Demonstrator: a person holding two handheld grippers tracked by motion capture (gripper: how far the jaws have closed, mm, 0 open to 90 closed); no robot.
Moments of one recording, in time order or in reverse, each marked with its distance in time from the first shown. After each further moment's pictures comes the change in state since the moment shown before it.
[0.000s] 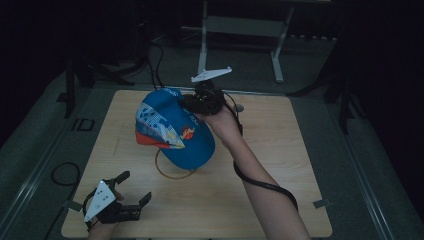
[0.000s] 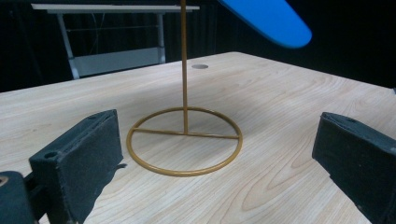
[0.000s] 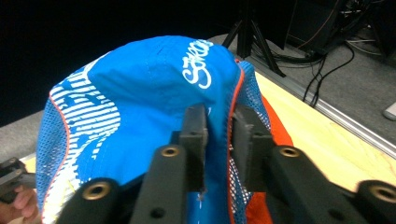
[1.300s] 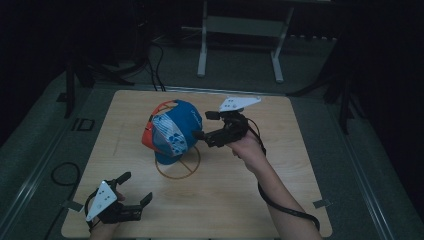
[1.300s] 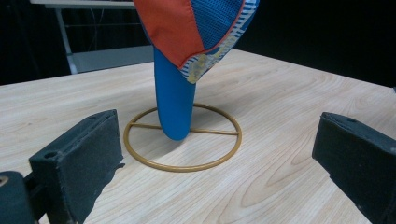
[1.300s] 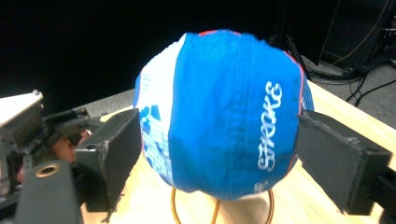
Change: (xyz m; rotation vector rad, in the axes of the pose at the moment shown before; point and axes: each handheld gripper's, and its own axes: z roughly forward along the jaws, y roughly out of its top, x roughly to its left) left arm 0.000 -0.005 0.003 0.002 -0.003 -0.015; right arm 0.002 -0.071 -0.049 -0.092 0.153 -0.041
